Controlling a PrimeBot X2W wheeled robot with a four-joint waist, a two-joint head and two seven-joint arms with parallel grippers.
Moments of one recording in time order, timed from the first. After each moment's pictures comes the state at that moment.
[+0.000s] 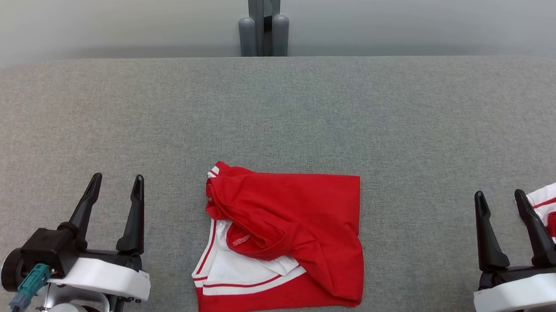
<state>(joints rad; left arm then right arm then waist) -0.05 0.22 -0.16 0.02 -0.37 0.11 -0.19 -0.04 -0.12 -0.03 0.02 0.24 0.13 -0.12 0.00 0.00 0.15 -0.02</state>
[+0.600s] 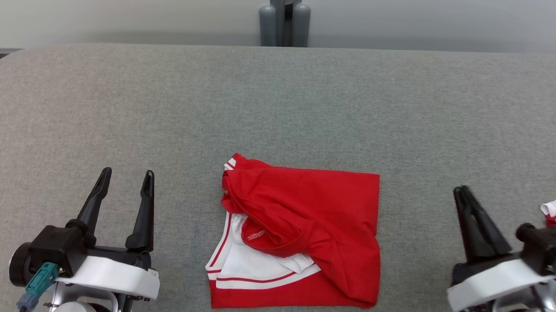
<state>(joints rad) -0.05 0.22 -0.19 -0.03 -0.36 0.12 -0.17 -0.08 -0.15 0.08 0.04 0.25 0.13 -0.07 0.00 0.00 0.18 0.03</state>
